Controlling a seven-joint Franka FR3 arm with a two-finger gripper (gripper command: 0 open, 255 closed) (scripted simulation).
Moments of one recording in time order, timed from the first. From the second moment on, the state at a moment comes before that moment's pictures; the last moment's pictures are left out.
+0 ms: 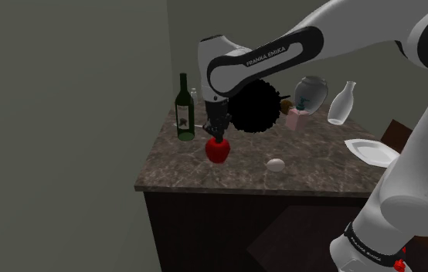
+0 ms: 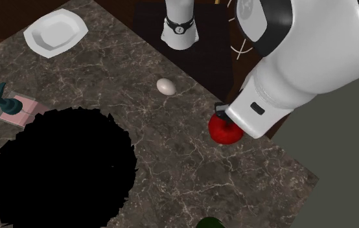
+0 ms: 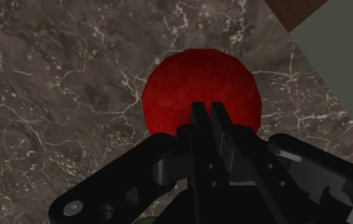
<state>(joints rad) 0.07 0.04 0.25 -2.01 -0.09 1.96 0.29</state>
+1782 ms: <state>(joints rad) 0.07 0.00 0.25 -1.69 -0.08 1.60 0.26</state>
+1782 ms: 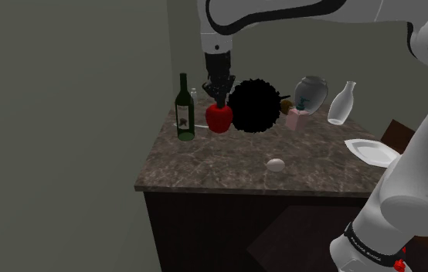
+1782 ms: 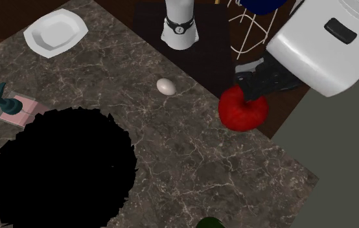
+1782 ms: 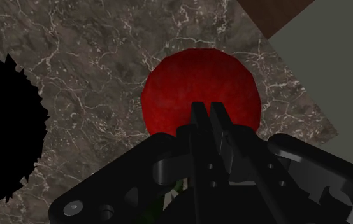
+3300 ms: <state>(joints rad) 0.00 -0.11 0.17 -1.61 -0.07 1.42 0.09</state>
